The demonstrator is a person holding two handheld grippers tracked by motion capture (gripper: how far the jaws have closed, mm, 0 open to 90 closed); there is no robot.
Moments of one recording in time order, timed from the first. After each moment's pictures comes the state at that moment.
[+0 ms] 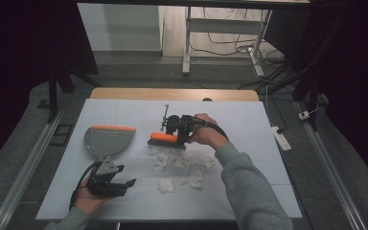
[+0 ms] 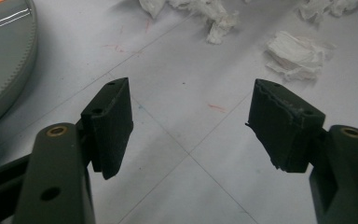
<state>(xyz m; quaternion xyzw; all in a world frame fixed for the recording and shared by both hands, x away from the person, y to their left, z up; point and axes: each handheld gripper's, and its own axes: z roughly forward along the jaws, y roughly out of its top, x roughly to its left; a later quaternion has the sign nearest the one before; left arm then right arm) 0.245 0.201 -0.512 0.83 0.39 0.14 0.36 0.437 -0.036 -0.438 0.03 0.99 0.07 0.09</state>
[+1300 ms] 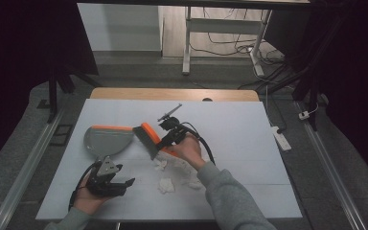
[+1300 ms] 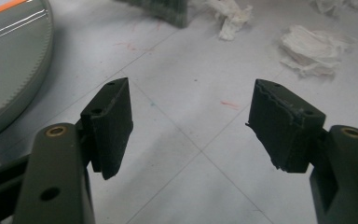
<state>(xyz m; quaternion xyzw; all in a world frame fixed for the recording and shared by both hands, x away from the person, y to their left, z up) 0.244 0.201 -0.512 0.84 0.39 0.16 0.35 0.434 -0.026 -0.478 0.34 0.90 0.26 -0.07</state>
